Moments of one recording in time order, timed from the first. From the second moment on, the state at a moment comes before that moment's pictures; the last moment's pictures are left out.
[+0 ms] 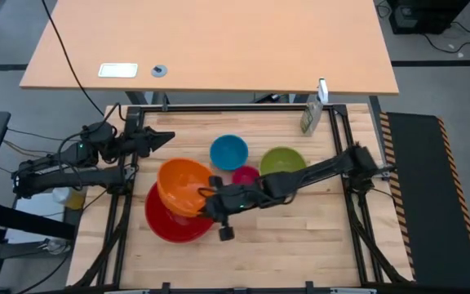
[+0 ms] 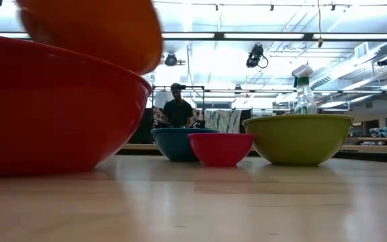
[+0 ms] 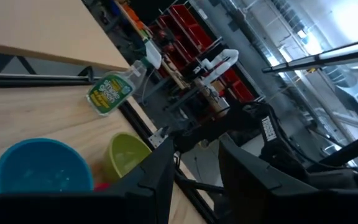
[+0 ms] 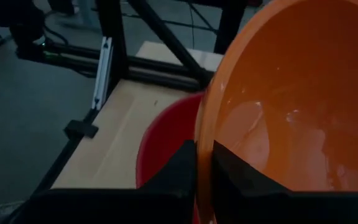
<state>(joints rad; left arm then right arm) 0.24 0.48 0.64 -0.14 -0.04 -0.88 0.28 2.01 1.80 -0.26 0.07 -0.03</state>
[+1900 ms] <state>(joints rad) 0.17 0.84 0.64 0.00 -0.09 -0.98 -0.04 1.13 0.89 -1.04 0.24 0.81</state>
